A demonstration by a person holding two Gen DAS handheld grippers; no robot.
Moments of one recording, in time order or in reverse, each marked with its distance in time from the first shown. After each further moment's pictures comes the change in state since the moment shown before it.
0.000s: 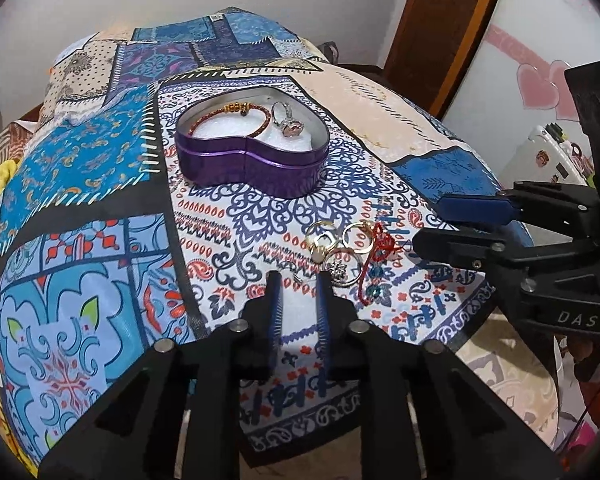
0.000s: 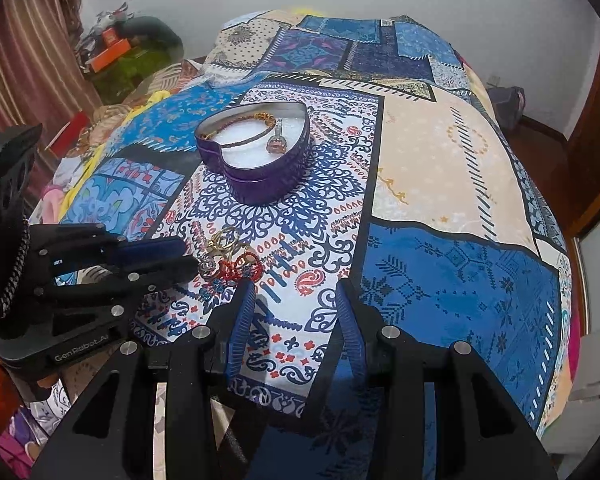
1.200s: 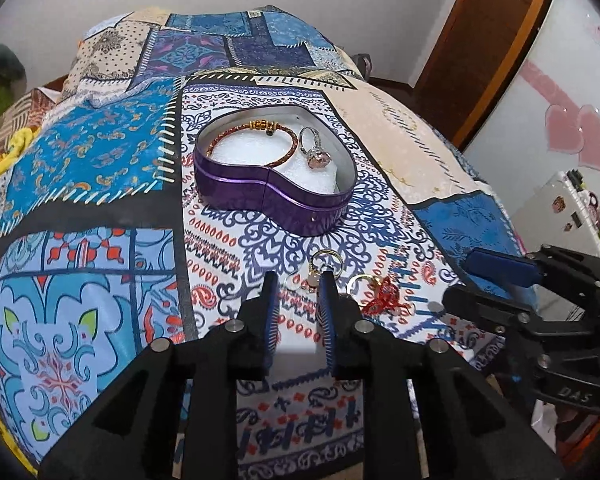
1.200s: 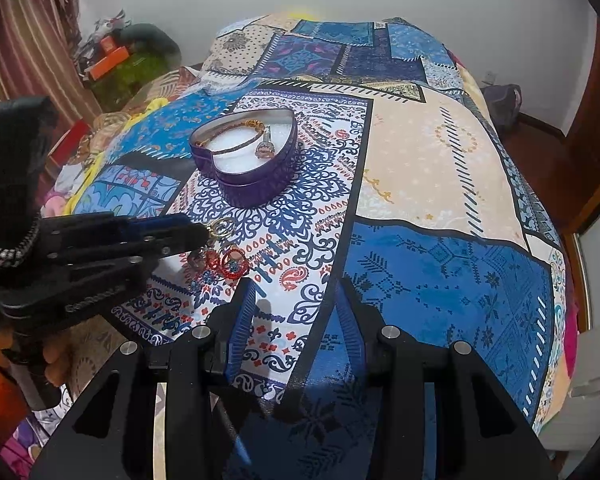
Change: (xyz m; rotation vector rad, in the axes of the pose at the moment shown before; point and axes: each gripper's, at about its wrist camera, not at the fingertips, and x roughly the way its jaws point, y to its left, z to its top) left arm 0.009 0.007 0.022 -0.147 -0.011 0.046; right arm -0.008 -0.011 0.000 0.018 -0.015 0.005
